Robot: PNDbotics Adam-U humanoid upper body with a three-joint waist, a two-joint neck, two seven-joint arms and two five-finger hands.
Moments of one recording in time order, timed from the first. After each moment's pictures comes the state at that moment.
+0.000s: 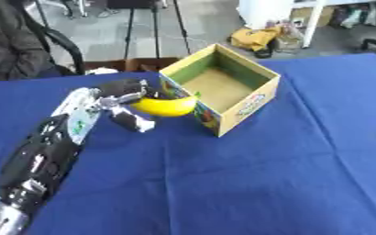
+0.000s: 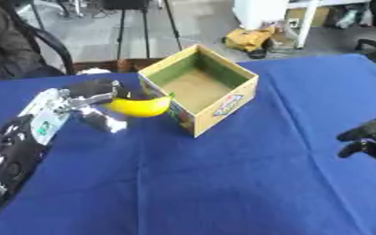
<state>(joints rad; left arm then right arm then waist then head) -0.82 0.42 -0.10 -1.01 -0.80 -0.56 -0.43 -0.15 -0.37 0.00 -1.93 -0.34 -0.12 0.31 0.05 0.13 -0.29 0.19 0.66</state>
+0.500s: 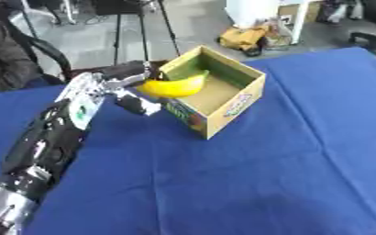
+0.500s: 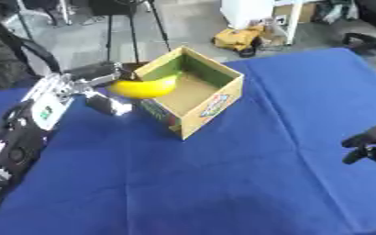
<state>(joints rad) -0.88 0.47 -0.06 -0.97 -0.76 -0.52 -0.41 -0.17 -0.38 0.02 -1.93 -0.34 -0.11 0.33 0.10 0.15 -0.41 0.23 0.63</state>
